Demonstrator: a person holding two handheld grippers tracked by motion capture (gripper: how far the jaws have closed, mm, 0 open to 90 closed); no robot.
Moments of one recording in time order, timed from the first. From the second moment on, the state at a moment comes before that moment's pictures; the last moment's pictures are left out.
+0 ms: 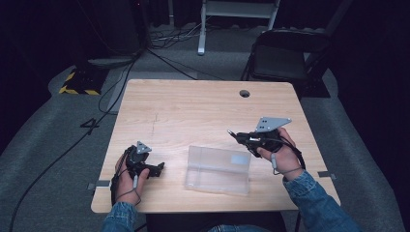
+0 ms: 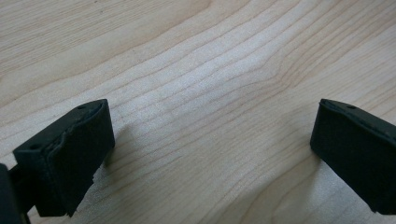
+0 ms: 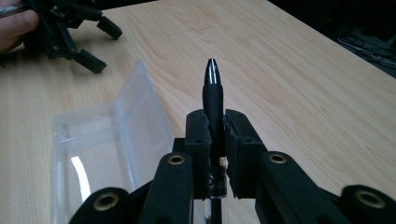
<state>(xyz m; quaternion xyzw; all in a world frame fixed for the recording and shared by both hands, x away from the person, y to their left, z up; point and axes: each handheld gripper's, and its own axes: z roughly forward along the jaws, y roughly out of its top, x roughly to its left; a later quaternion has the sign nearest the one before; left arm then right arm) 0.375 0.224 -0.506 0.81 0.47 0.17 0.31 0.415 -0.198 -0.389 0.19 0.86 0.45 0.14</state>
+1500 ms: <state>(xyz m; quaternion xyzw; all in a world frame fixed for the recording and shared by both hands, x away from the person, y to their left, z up) 0.375 0.224 -0.506 0.81 0.47 0.17 0.31 0.389 -0.135 -0.438 0.08 0.91 0.39 0.08</state>
